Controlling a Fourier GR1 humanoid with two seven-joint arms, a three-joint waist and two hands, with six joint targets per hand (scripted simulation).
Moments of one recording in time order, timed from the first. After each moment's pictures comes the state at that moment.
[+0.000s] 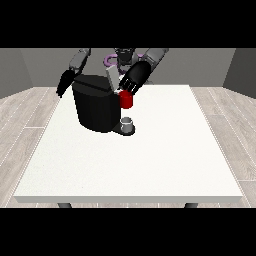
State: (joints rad) left arm -1.24 0.42 0.12 -0.67 -0.73 -0.43 -0.06; right arm -0.45 -0.09 -0.06 -1.28 0.16 -0.16 0.01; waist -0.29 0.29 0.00
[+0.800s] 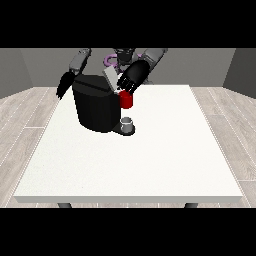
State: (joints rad) left arm -1.28 0.44 0.12 -0.65 -0.75 -0.41 -0.09; right arm -0.46 -0.08 -0.07 -1.26 0.15 -0.18 -0.01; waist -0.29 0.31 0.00
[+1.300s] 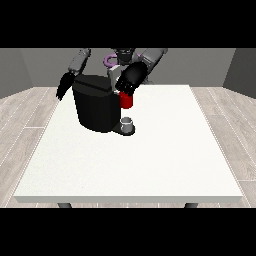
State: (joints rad) left arm -1.29 0.45 0.10 -0.65 -0.80 -0.35 -0.10; right arm -0.49 -0.08 -0.07 -1.25 0.16 -0.18 0.01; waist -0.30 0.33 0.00
